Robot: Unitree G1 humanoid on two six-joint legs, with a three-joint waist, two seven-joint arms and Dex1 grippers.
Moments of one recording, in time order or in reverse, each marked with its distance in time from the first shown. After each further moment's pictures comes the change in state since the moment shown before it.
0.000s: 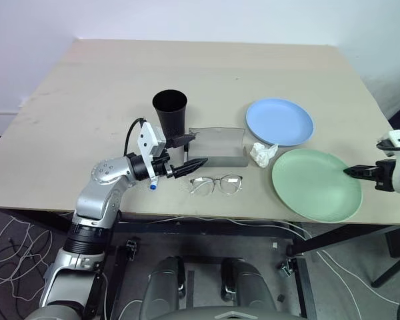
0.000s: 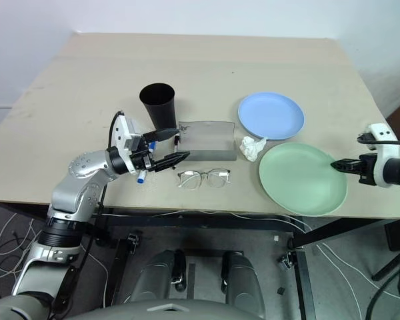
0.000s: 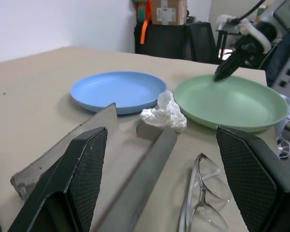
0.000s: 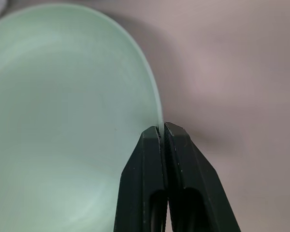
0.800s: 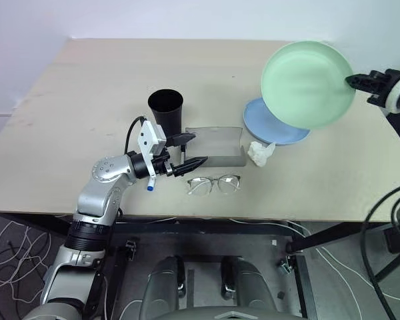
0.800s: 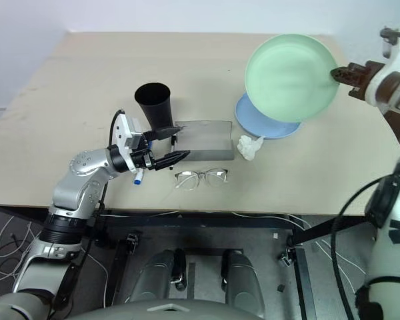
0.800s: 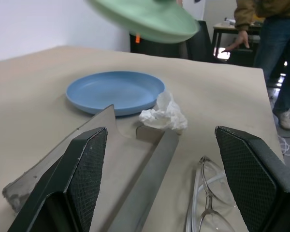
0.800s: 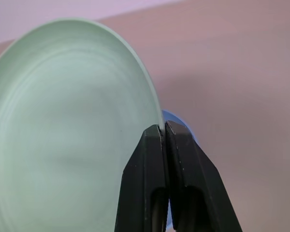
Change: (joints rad) left arm 0.004 0.003 -0.002 0.035 0.002 -0.025 -0.002; right arm -0.724 0.248 -0.078 0.402 -0.014 0.055 -0.441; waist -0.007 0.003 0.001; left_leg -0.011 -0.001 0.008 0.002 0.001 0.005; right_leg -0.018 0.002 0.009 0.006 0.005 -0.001
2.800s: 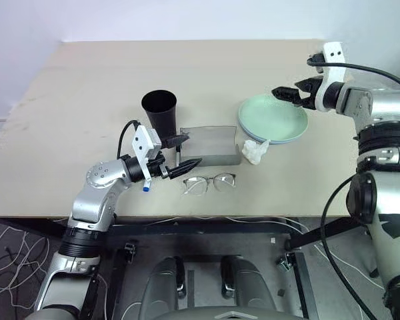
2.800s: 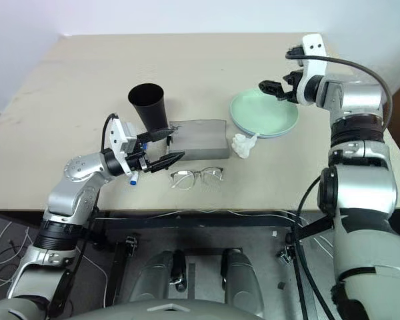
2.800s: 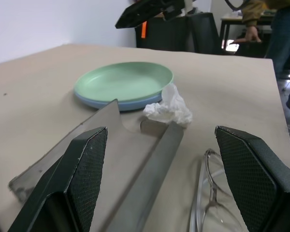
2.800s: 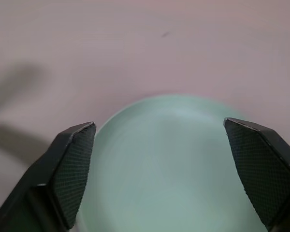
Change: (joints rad) left arm 0.059 0.038 0.016 -0.039 0.015 -0.033 0.028; right arm 0.061 0.214 0.195 -0.127 -0.179 -0.181 0.190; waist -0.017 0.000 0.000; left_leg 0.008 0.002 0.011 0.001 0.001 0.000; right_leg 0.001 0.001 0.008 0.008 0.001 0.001
